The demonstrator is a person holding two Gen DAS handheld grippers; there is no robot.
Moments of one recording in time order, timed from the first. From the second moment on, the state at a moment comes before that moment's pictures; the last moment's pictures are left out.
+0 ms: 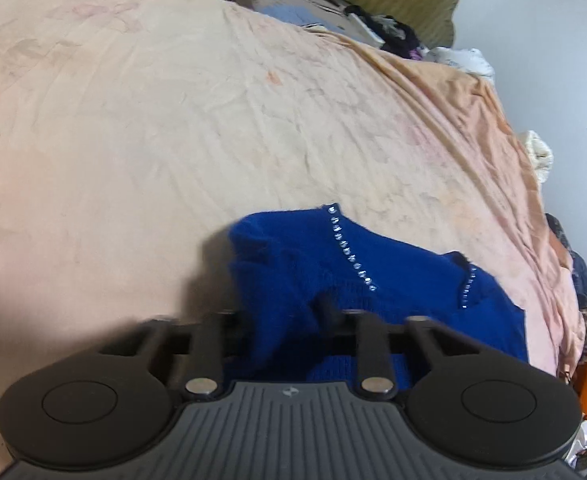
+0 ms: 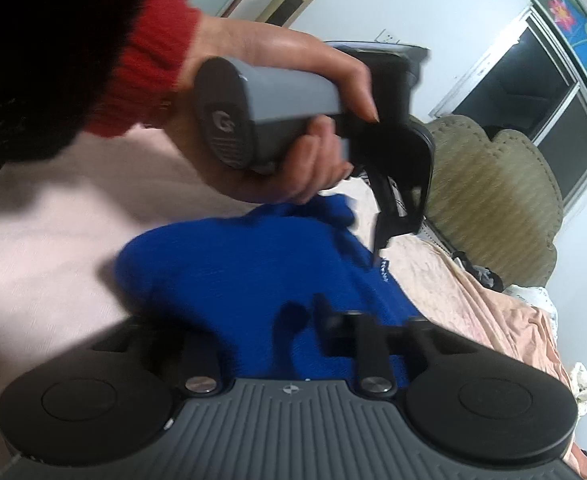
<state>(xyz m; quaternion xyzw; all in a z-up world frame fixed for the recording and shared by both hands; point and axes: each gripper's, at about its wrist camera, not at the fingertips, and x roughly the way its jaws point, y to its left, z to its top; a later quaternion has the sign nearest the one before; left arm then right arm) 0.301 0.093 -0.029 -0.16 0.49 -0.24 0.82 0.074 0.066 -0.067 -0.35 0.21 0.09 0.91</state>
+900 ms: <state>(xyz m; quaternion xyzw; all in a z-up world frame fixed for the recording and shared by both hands) 0.209 -0.126 0.078 0.01 0.40 -0.21 0.89 -0.005 -0.155 0.008 -0.06 0.16 -0.01 0.99</state>
